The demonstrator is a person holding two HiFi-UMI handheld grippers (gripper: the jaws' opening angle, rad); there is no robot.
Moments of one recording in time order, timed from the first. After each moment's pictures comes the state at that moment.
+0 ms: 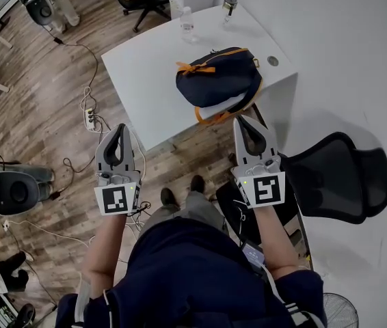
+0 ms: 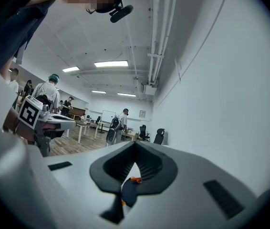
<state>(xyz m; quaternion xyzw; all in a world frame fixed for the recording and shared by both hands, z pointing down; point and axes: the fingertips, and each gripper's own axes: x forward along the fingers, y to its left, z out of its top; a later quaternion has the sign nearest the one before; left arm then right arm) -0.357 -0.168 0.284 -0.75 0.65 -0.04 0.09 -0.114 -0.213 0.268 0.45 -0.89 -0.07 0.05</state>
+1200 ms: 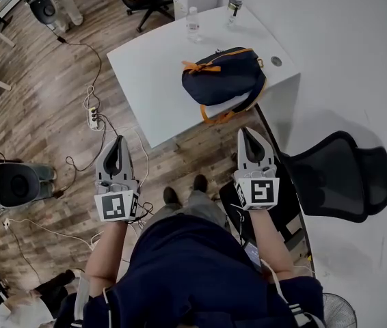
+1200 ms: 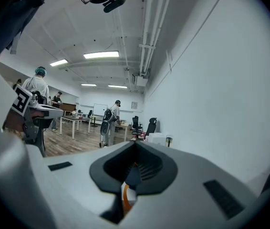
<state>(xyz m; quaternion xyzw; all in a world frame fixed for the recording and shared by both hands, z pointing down) -0.388 -0.126 0.305 -0.74 0.67 -0.05 0.04 -0.101 -0.190 0.325 0.50 -0.86 -0.02 0.09</state>
